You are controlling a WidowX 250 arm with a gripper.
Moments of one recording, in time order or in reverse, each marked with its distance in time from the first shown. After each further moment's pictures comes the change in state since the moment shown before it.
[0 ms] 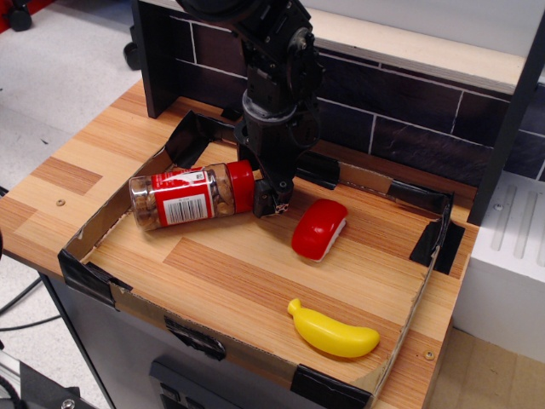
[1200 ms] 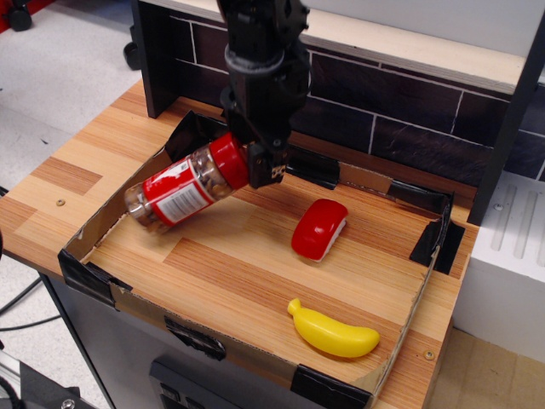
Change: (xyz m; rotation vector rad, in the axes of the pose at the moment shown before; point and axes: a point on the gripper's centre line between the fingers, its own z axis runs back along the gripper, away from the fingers) arm -0.003 0.005 0.047 -0.060 -0.046 0.070
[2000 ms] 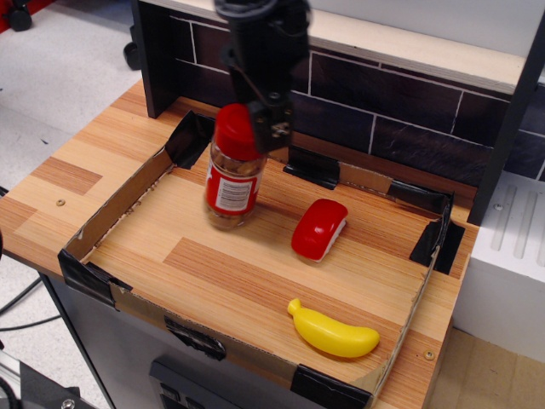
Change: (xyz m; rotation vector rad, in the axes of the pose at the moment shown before) arm -0.005 0.004 0.039 -0.049 -0.111 -0.023
